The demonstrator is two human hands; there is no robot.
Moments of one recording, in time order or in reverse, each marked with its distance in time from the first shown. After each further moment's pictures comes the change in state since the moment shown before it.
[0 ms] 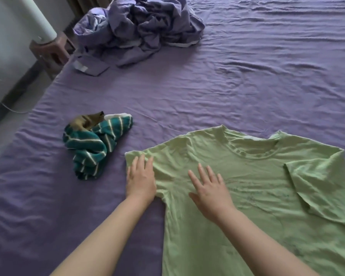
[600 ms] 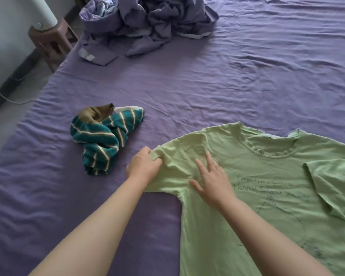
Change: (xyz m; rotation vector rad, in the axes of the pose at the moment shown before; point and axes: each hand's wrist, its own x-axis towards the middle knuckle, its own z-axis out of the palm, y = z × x) left_hand 0.038 -0.030 -0.033 -0.350 -0.110 -0.231; right_hand 0.032 -0.034 -0.003 0.184 0.080 0.083
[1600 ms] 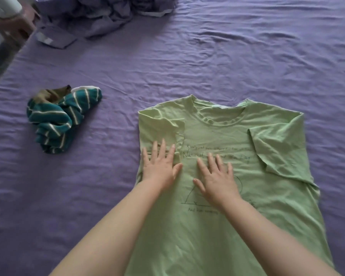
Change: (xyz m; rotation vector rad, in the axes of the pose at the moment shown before) left_hand -0.104 0.082 0.137 0.598 -0.133 0.450; right_hand -0.106 0.129 0.006 -0.193 -0.105 0.086
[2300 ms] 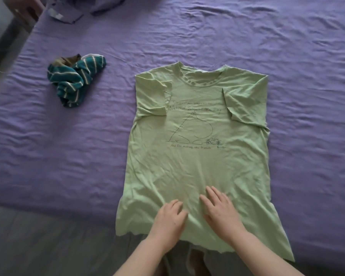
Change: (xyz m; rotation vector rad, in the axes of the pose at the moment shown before) left_hand -0.303 0.109 0.085 -0.192 0.012 0.384; right_hand -0.259 0.038 0.091 0.056 -0.081 -0.191
